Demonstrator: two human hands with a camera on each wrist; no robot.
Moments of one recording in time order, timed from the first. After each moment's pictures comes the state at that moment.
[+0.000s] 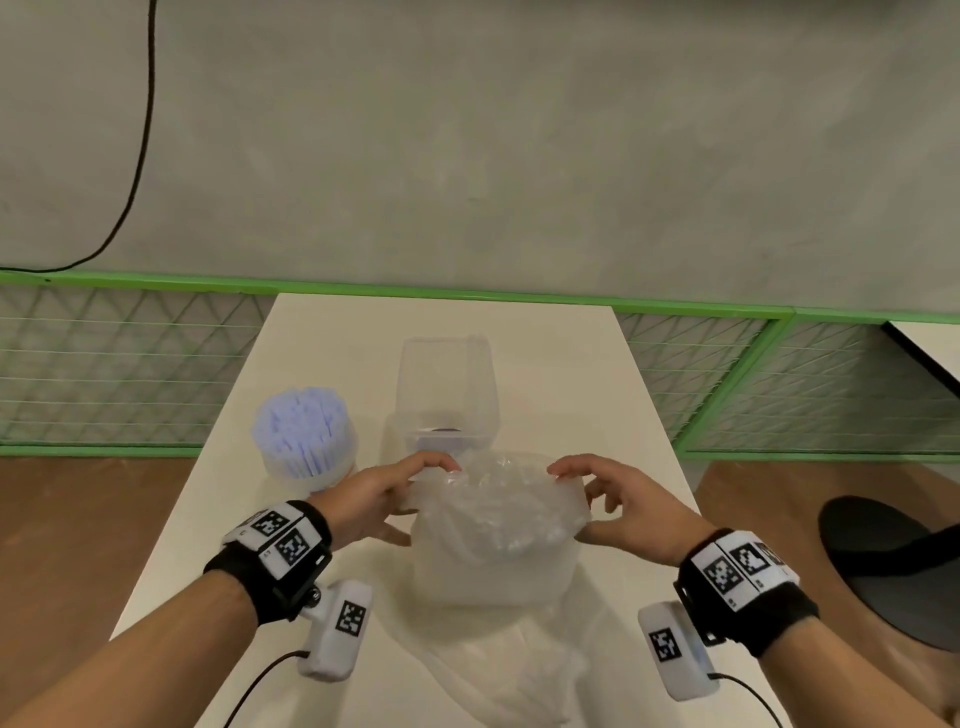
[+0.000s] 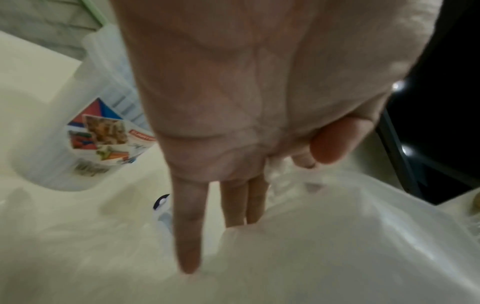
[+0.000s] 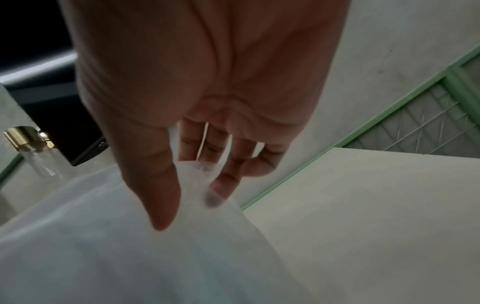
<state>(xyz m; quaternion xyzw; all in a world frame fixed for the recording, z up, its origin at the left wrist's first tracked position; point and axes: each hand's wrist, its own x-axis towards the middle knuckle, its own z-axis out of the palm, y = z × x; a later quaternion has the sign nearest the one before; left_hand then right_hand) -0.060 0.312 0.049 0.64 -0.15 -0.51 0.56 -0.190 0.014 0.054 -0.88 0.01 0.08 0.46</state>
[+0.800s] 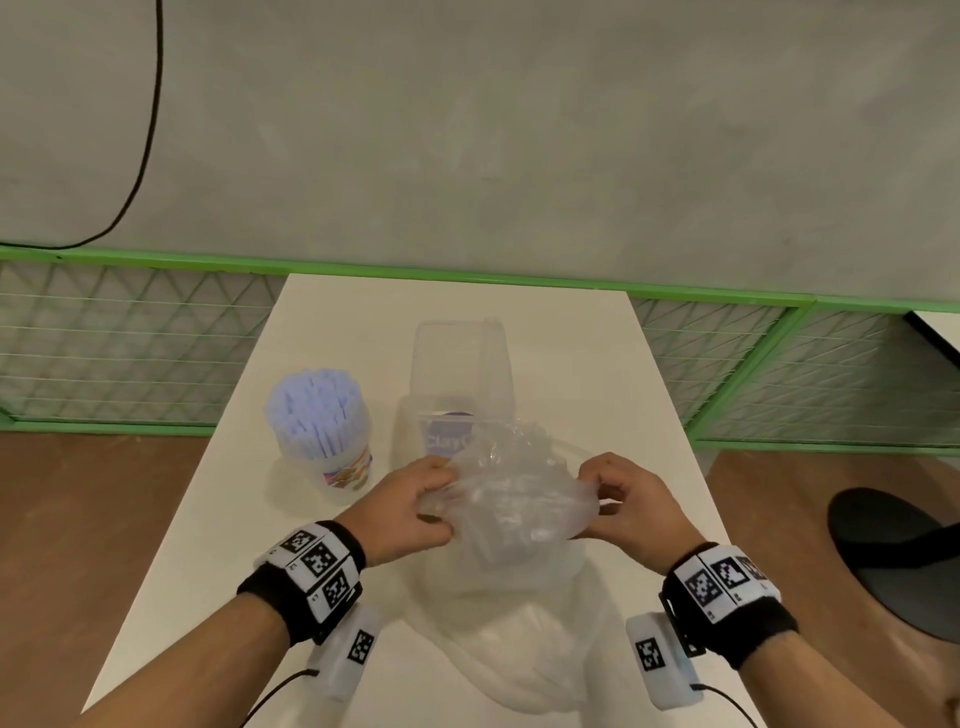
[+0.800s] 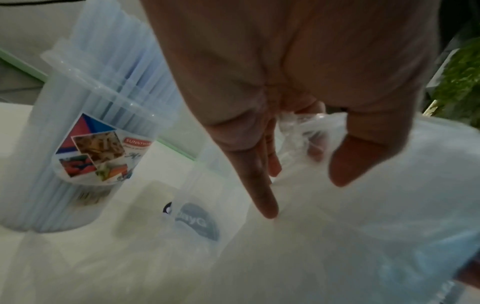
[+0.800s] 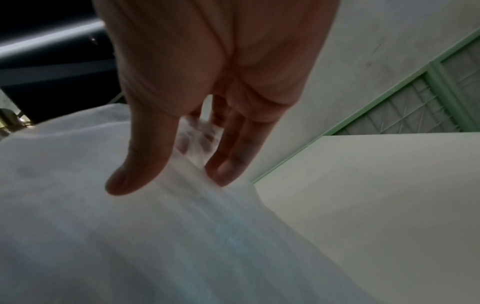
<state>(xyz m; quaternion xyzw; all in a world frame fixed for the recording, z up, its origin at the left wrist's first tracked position) -0.082 0.311 0.011 0.79 -0.32 -0.25 0.47 -0.193 0.035 0.021 -0.83 0.07 -0.03 0.56</state>
